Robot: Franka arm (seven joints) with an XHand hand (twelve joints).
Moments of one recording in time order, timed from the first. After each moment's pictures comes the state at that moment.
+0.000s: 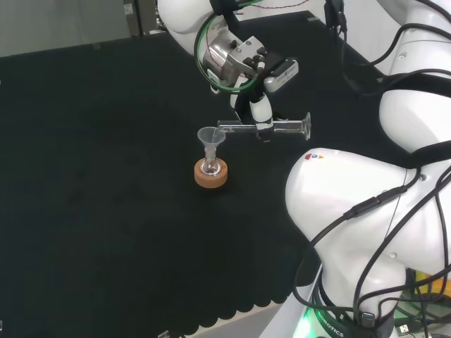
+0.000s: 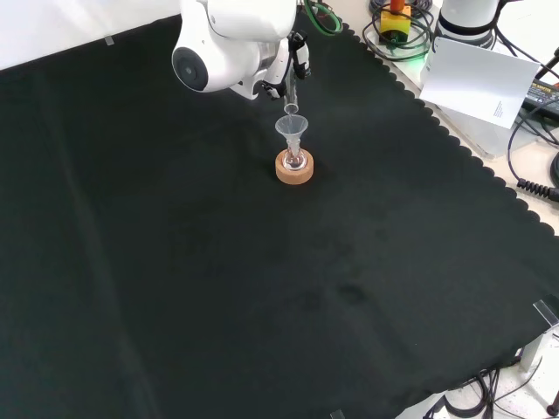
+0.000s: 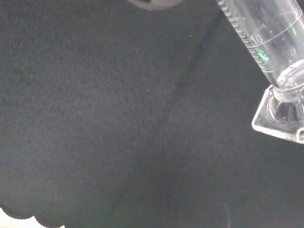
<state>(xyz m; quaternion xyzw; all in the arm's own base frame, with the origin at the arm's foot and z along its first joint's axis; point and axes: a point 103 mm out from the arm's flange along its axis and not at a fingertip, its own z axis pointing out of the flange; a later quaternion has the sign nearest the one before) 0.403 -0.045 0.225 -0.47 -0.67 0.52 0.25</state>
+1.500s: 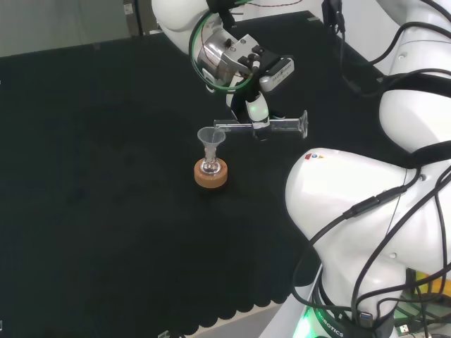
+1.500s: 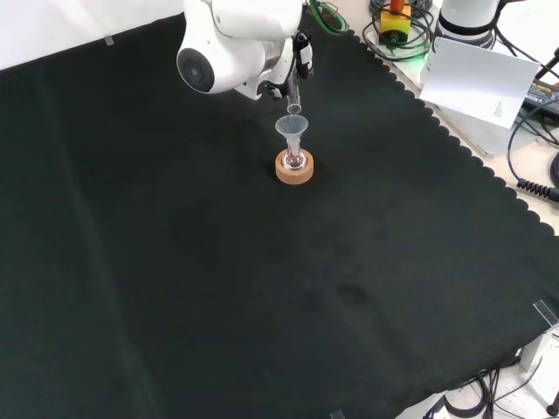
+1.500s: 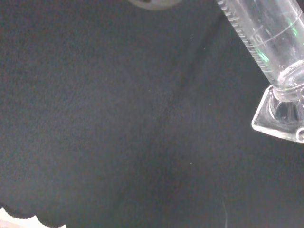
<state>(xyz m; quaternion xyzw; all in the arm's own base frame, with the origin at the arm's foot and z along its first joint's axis) 0.400 -0.035 0.232 -0.47 -0.67 0.53 0.23</state>
